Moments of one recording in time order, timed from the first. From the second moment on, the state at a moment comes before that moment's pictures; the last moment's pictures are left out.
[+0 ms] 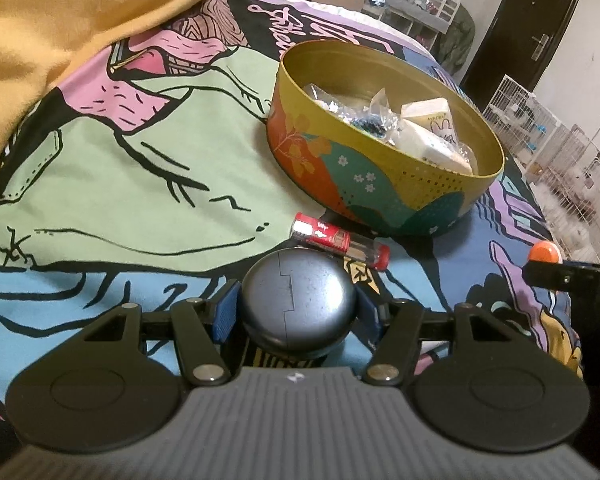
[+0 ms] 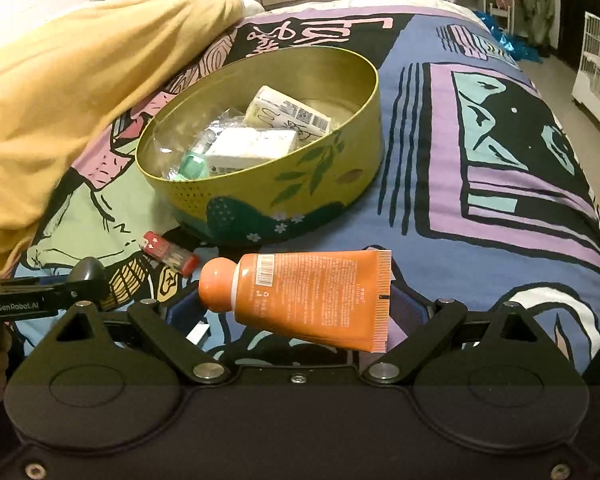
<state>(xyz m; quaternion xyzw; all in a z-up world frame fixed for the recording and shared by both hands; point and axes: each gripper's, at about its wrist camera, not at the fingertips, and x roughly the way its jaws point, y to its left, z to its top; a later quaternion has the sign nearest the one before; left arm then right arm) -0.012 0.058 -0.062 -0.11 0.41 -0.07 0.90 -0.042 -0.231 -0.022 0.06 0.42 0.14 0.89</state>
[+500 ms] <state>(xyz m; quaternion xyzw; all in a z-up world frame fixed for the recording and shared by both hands) 0.033 0.026 0.008 -0.06 0.35 -0.10 0.93 -0.040 -0.238 -0.022 0.09 0.42 0.14 0.89</state>
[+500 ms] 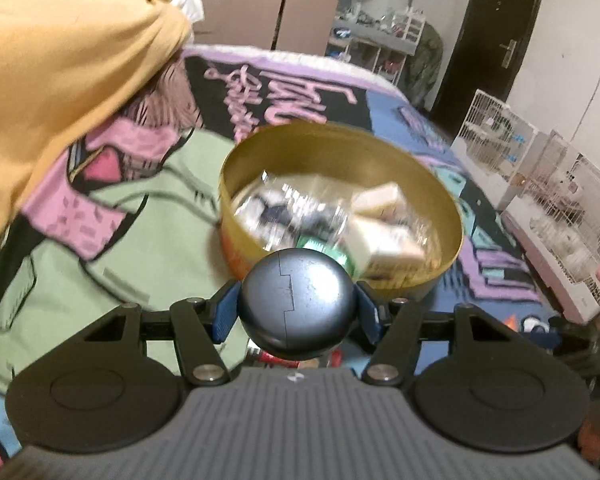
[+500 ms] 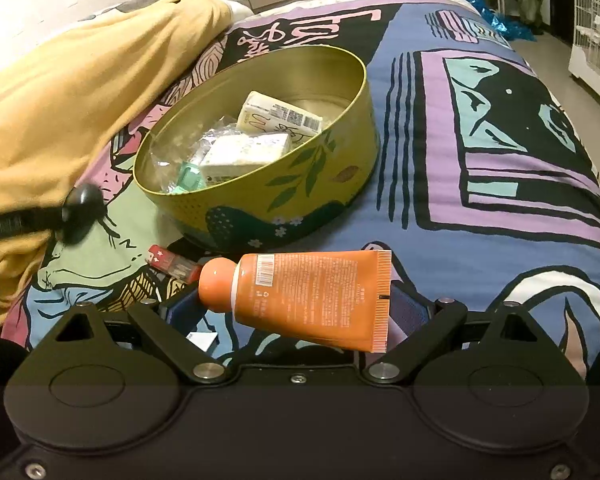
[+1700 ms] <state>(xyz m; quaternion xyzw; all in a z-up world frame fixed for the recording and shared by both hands) 0.070 0.012 -0.015 0.05 0.40 -0.09 0.91 -0.035 -0.253 -0.020 0.14 0.42 0.12 0.89</state>
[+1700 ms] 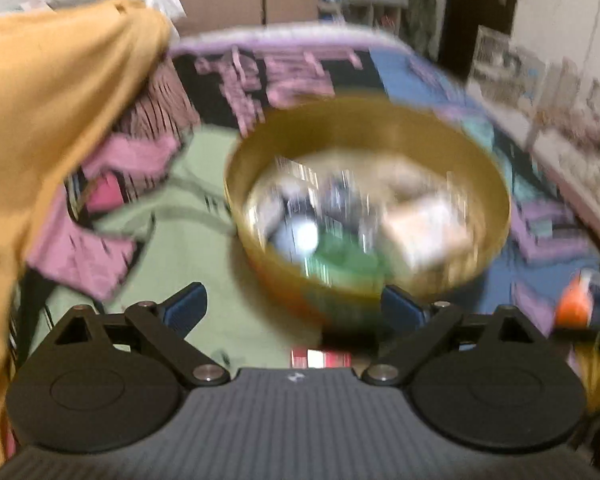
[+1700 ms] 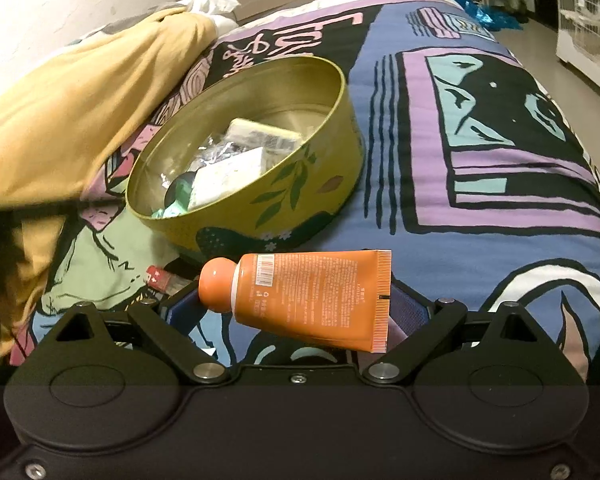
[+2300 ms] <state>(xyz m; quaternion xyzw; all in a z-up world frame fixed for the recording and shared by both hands) 0.077 -0.025 -0.097 0.07 0.45 -0.12 0.88 -0.033 -0.255 -0.023 0.15 0.42 0.11 0.89</state>
